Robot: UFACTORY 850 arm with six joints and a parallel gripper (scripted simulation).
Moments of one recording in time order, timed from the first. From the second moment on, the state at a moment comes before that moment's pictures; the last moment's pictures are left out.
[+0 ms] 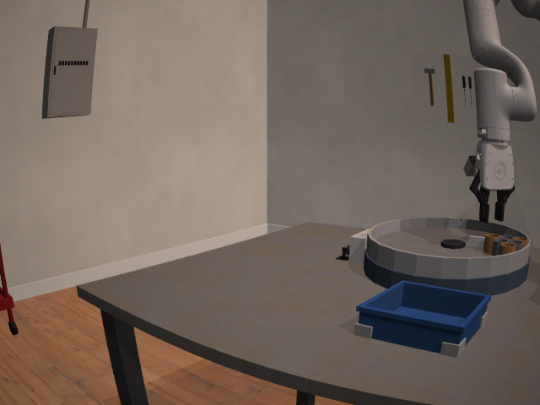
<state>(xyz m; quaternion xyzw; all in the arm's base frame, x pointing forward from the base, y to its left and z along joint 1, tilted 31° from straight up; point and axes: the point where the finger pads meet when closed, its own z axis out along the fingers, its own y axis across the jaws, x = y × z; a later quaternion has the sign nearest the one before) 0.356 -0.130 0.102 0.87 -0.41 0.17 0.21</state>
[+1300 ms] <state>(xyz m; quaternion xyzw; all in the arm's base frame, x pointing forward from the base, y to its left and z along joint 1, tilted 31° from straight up) 0.360 -0.148 0.071 0.87 -0.41 0.17 0.21</state>
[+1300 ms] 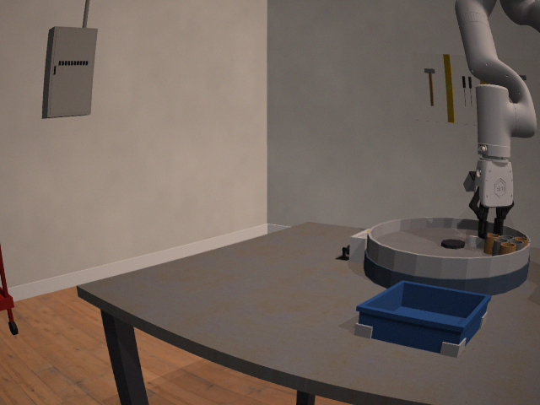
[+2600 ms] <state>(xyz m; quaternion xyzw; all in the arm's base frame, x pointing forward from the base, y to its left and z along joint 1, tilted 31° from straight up) 0.361 -0.149 0.070 0.87 -0.41 0.17 0.21</state>
